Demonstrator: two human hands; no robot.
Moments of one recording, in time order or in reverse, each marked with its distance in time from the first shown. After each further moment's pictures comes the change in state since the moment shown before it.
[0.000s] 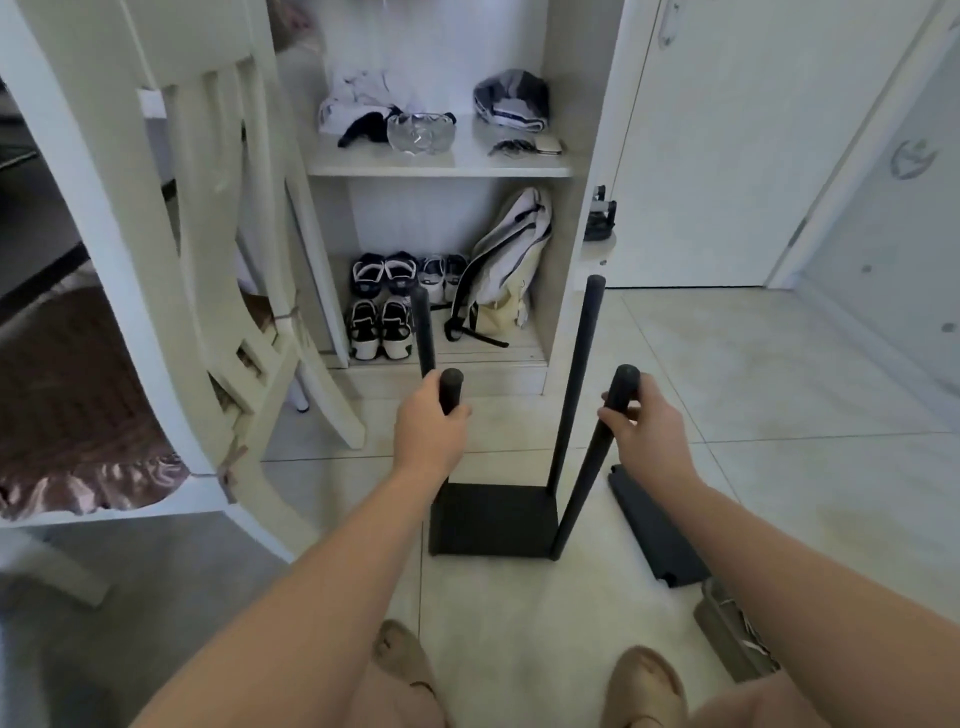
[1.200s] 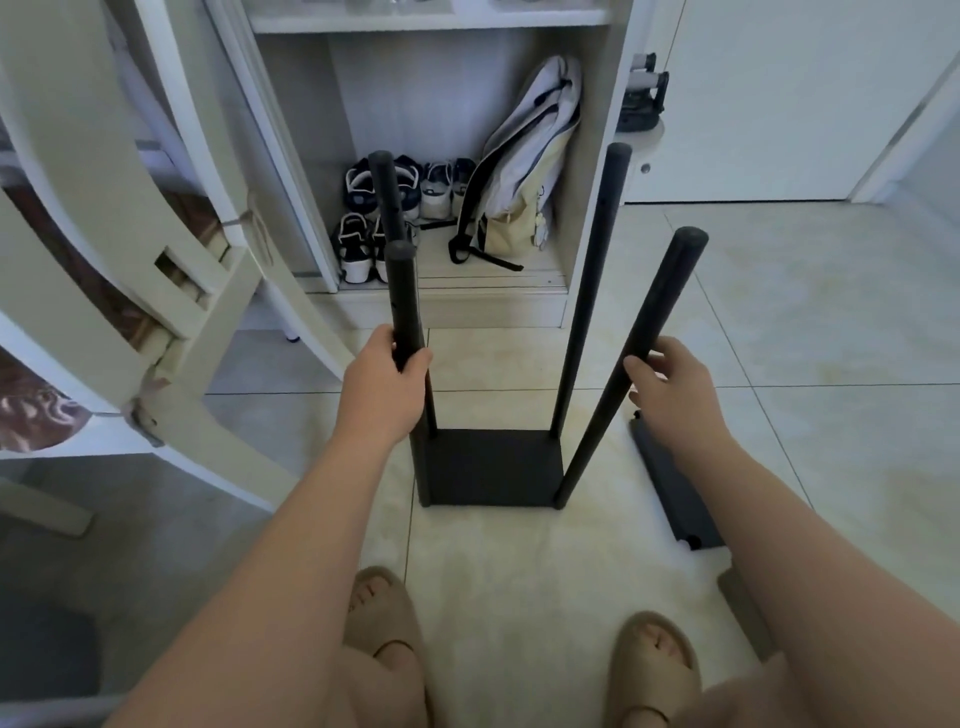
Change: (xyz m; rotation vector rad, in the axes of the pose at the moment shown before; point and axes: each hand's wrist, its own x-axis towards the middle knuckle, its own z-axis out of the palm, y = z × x) left_hand 0.022 -0.063 0.050 0.064 0.031 -0.161; right_hand 0.046 0.097 0.032 0.177 -0.089 0.222
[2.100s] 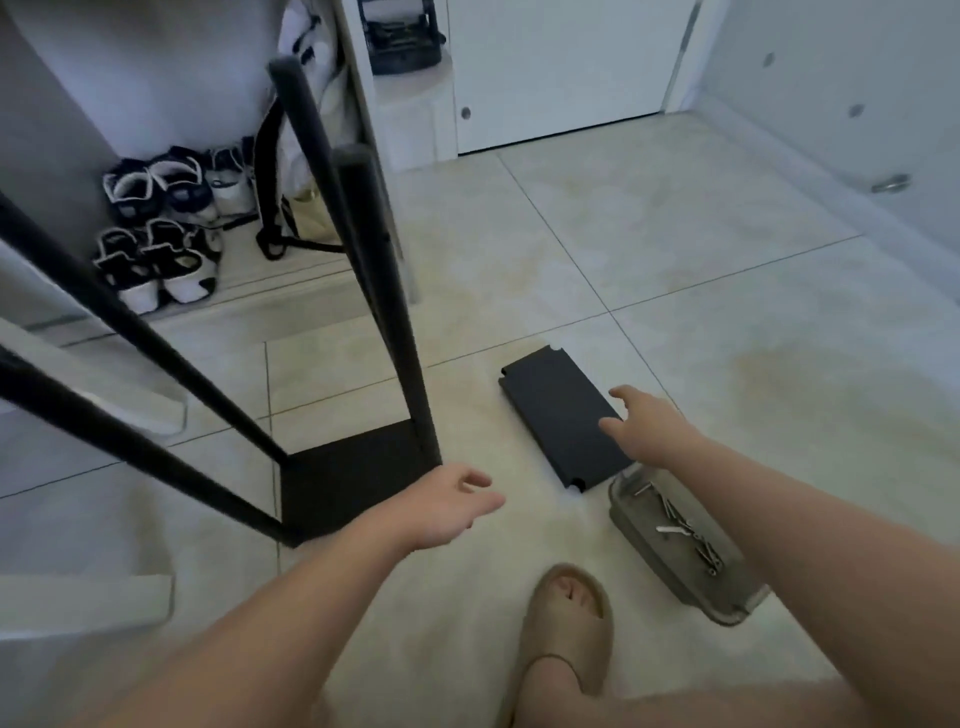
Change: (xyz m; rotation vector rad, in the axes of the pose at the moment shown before) left_hand -0.086 0.008 0.226 0.319 -1.052 -0.174; right_hand 0.029 0.184 -0.145 -0.644 -0.197 0.365
